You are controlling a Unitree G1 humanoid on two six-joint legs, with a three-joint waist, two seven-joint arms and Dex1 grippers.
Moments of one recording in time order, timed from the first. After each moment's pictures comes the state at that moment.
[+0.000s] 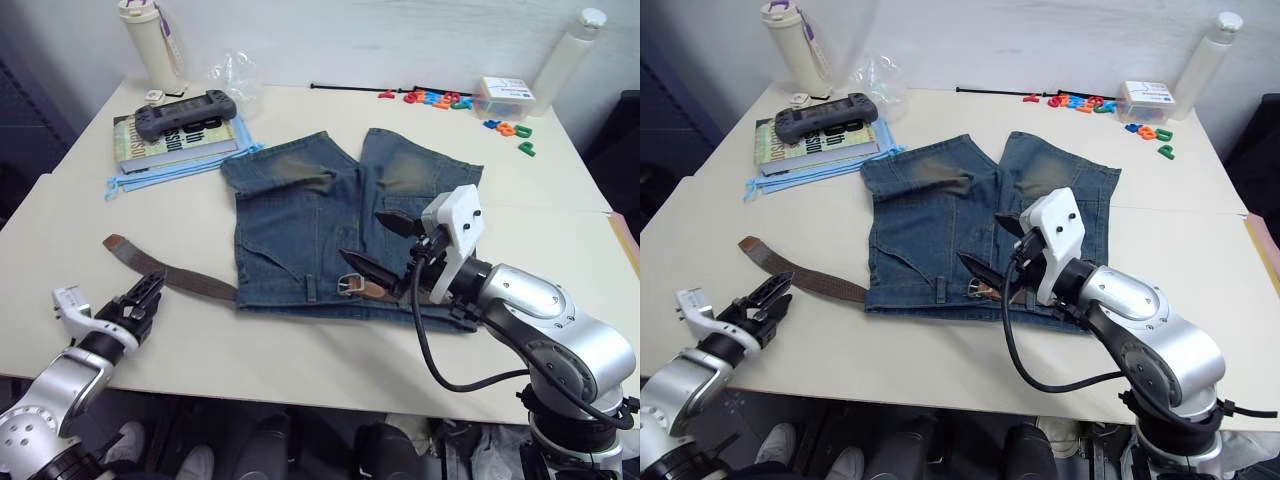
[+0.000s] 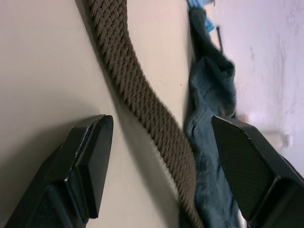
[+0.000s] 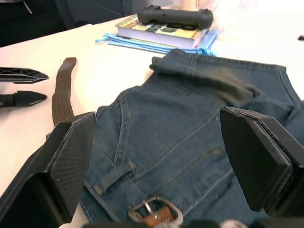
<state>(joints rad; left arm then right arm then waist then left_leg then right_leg) -0.18 0.25 0.91 -0.09 -1.46 1.14 0.32 -0.41 -0.44 -0.06 -0.75 0.60 0.98 0.41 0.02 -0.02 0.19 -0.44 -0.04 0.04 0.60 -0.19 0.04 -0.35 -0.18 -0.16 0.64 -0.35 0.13</state>
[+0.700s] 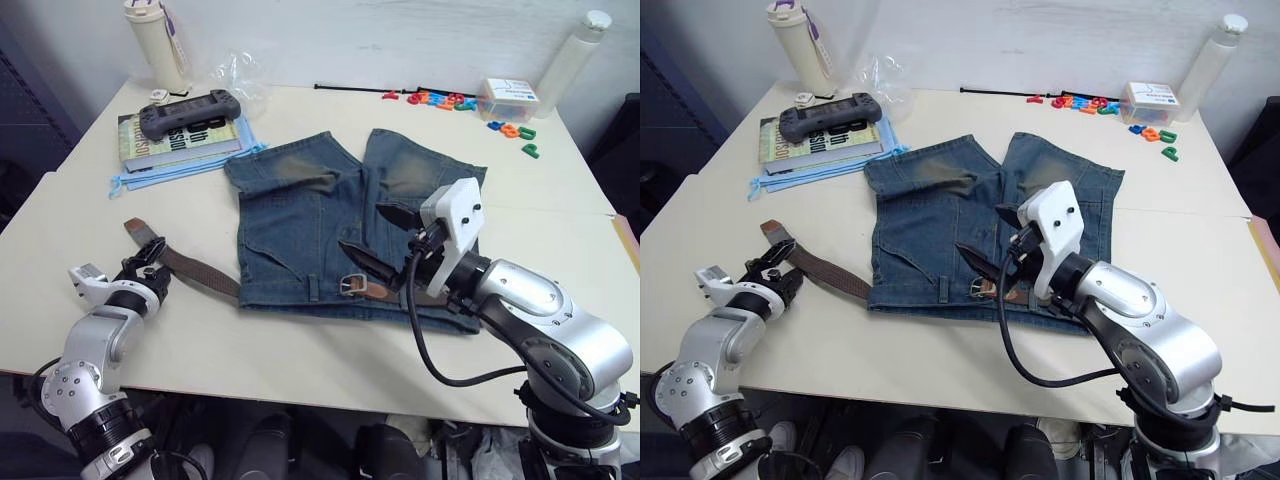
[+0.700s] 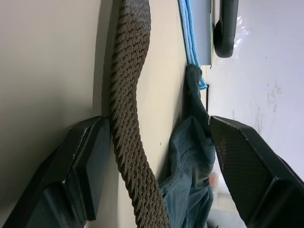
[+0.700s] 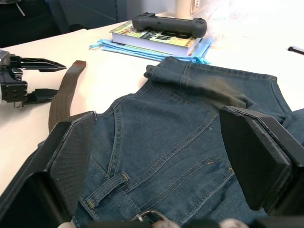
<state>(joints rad) -0.27 0.22 0.76 -0.03 -1.65 0.79 0.59 -0.43 -0.44 -0.05 -0.74 0.60 0.96 0.36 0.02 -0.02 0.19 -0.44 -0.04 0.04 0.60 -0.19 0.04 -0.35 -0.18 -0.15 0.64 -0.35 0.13</state>
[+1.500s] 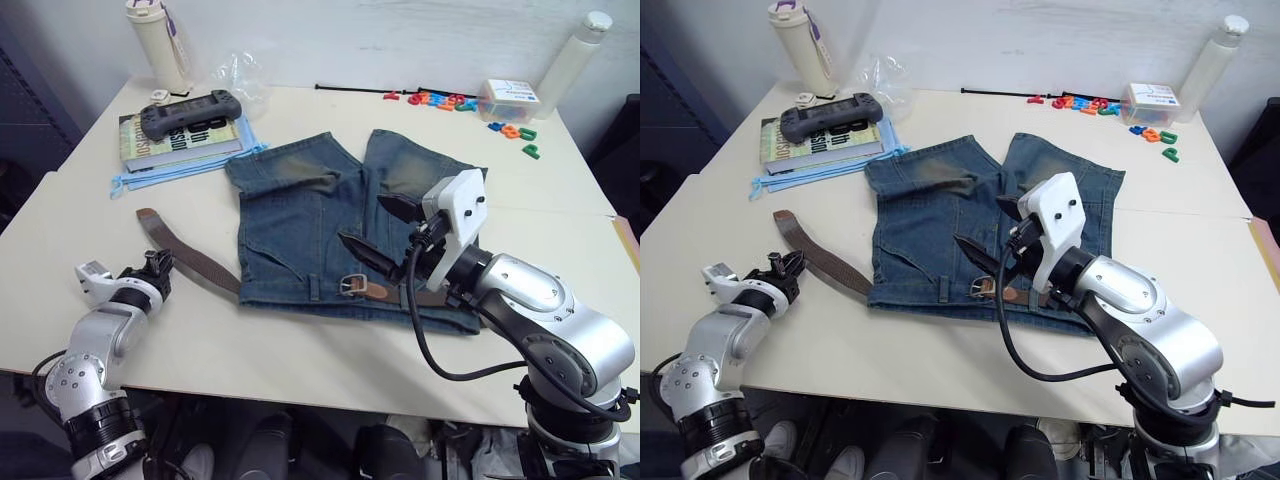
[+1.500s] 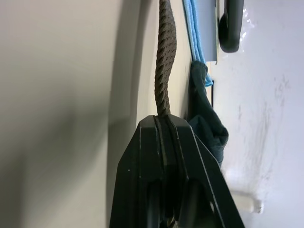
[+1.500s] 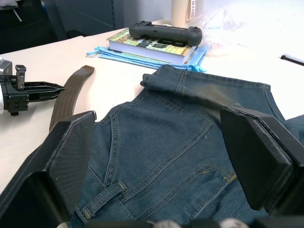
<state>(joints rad) -0.28 0.32 0.65 0.08 -1.58 0.70 0.44 -0.45 -0.44 -0.05 -0.74 0.62 0.96 0.33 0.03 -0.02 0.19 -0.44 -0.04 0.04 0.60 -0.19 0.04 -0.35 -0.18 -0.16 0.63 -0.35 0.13</state>
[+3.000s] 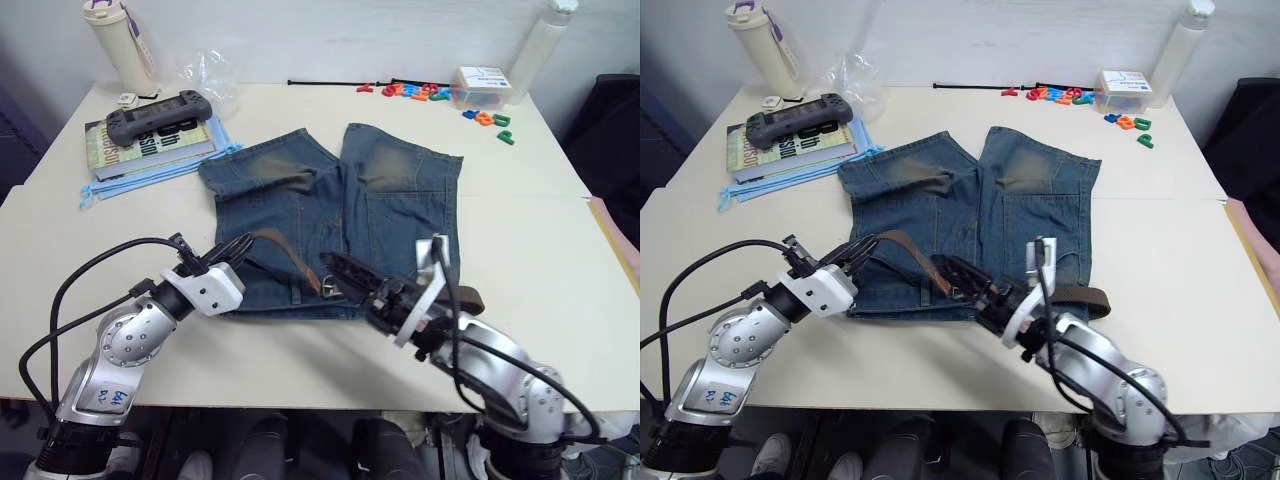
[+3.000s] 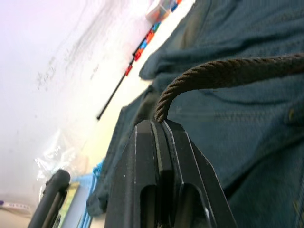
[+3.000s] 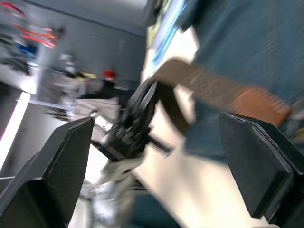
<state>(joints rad) -0.10 0.66 0.03 -0.26 0.20 -0.27 -0.30 -0.19 -0.17 -0.07 -0.58 1.93 0.86 -0.57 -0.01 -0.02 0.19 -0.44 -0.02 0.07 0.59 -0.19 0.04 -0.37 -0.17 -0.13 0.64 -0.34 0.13</state>
